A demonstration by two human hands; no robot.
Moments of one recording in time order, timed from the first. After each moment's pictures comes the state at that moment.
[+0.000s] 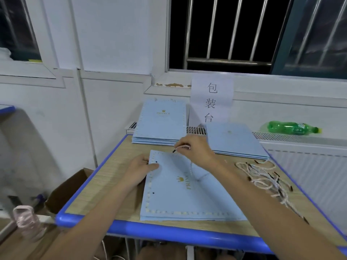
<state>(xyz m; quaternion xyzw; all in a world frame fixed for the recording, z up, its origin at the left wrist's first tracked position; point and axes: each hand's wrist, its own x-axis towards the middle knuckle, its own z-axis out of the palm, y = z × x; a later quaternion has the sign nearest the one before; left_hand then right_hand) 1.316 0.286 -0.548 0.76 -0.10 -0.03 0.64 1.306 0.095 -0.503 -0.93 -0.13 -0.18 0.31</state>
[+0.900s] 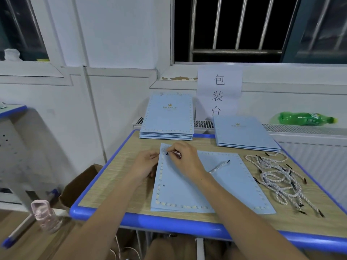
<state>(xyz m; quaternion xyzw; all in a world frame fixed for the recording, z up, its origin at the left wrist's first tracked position) 1.321 0.293 -0.555 0.77 -0.13 -0.04 0.62 1.315 0.144 -0.561 -0.86 -0.16 -0.29 0.37</state>
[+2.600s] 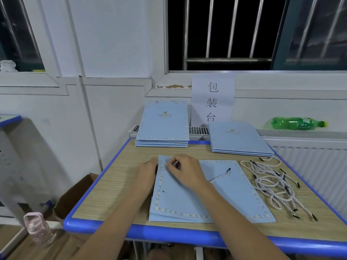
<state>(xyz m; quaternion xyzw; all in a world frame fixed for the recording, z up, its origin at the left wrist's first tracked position) 1.327 0.277 -0.573 0.90 -0.11 0.09 0.41 1.303 0.130 -0.564 -0.91 -0.09 -0.24 0.31</state>
